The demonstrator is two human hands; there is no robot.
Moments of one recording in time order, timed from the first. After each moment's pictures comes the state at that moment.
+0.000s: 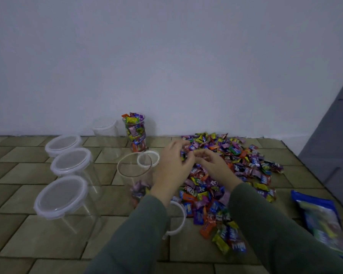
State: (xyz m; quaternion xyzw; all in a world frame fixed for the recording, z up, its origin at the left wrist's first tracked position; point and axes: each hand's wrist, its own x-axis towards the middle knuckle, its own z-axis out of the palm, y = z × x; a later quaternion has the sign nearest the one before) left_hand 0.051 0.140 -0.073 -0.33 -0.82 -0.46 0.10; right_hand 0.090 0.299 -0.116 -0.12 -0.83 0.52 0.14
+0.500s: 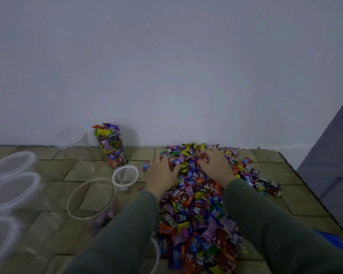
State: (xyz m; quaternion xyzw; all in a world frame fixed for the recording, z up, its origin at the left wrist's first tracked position) left_hand -0.040 0.231 -0.136 -0.25 -0.94 -0.24 -0.02; right_hand 0.036 0.410 -0.129 -0.18 -0.93 0.28 0.15
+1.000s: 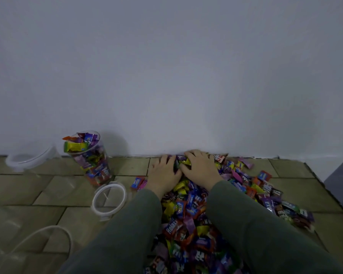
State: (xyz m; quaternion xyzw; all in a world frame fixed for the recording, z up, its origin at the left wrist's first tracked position) left_hand -0.130 0.300 -0.175 -0.31 -0.94 -0.14 -0.04; right_hand -0.071 0.435 -0.169 -0.14 -0.98 0.13 0.07
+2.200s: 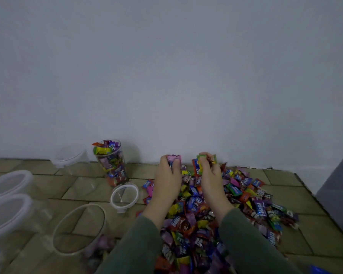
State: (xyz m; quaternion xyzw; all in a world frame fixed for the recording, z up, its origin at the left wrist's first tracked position) left_hand -0.038 0.267 -0.089 -0.18 -0.82 -0.55 0.03; right_hand 0.017 0.365 -0.090 -0.18 -0.62 0.71 0.29
